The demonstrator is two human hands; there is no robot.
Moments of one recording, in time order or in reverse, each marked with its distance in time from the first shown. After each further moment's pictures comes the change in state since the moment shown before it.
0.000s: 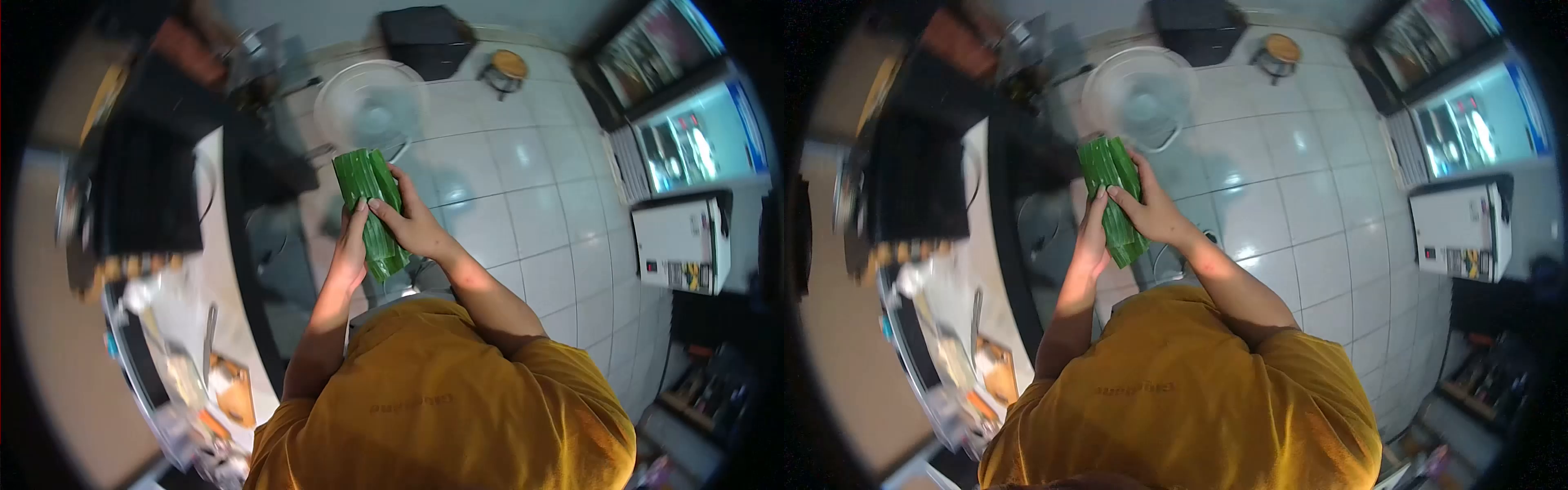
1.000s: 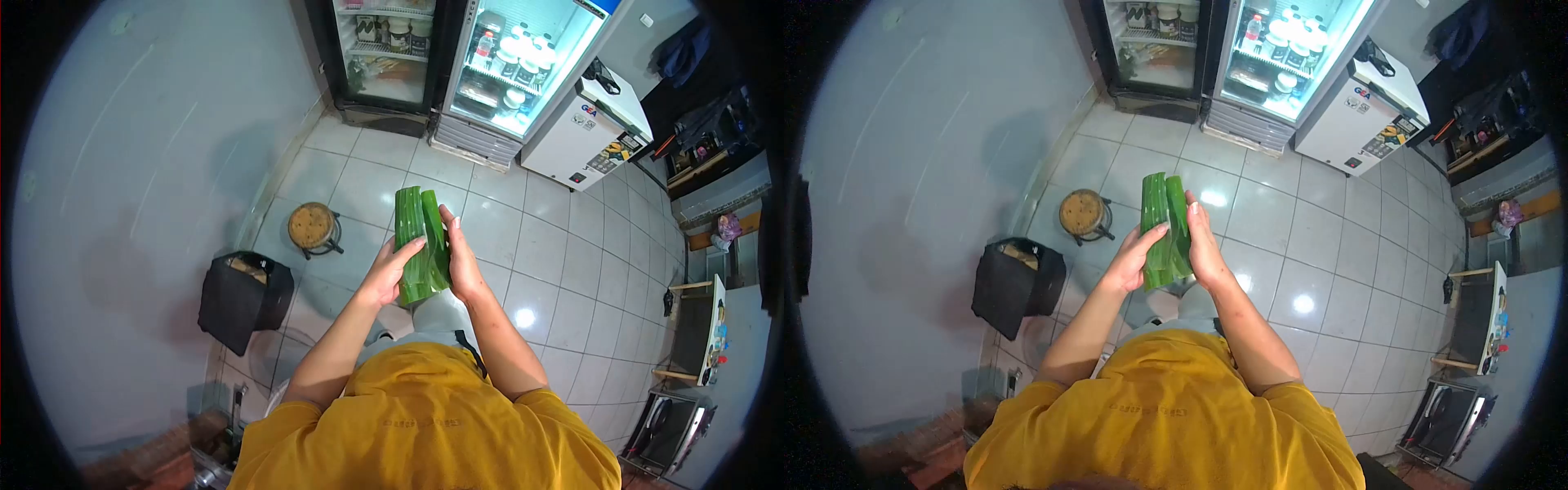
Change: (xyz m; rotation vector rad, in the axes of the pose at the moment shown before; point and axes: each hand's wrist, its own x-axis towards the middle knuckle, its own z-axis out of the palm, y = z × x) left_hand 0.544 -0.066 0.719 0.392 -1.096 -0.705; right_hand 0.190 -0.104 -0.723 0.202 1.305 -0.031
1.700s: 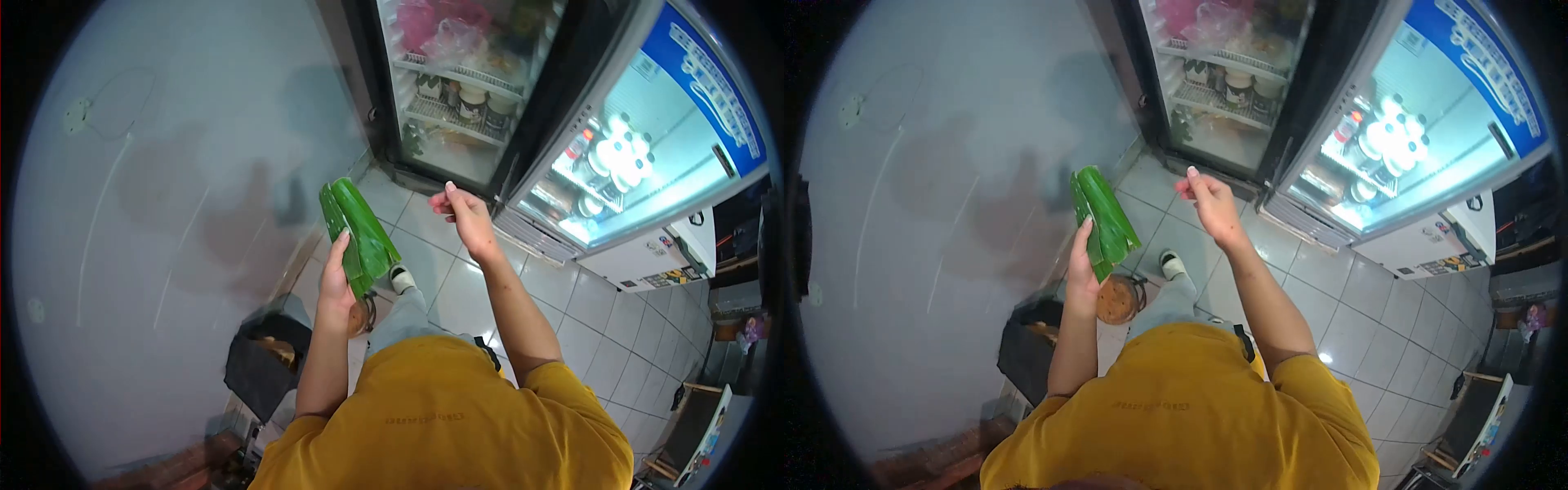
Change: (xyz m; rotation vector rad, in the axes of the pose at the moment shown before) left_hand 0.322 0.327 -0.178 -0.315 0.214 0.405; right_hand 0.567 -0.097 0.068 -0.151 -0.158 0.040
